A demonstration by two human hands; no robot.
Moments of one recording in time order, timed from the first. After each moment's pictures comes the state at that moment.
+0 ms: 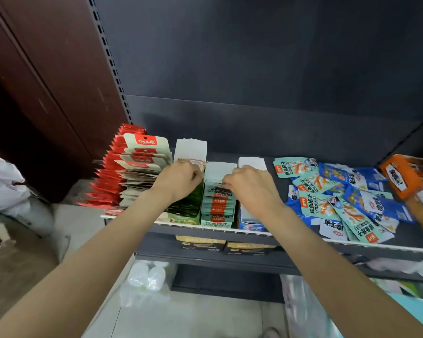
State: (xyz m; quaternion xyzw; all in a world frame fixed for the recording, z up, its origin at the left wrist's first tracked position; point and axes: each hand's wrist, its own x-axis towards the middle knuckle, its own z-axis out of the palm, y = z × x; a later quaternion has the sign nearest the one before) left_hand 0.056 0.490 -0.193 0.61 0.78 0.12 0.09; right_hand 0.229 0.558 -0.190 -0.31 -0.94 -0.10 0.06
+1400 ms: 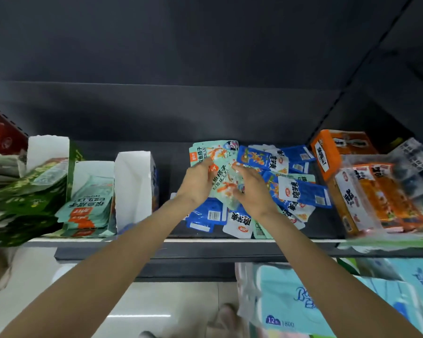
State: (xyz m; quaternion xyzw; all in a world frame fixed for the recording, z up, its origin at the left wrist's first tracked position) left_hand 0.316 0.681 -0.253 0.55 0.76 0.25 0.24; right_hand 0.461 0.728 -0.273 -0.48 -0.81 0.30 0.14
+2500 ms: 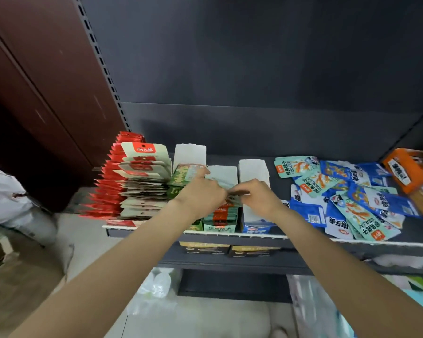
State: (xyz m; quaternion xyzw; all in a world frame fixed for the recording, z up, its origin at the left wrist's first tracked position) left_hand 0.094 0.505 -0.202 0.76 0.62 -0.15 -0.10; right_hand 0.242 0.591 -0.232 -0.37 -0.86 0.34 0.10
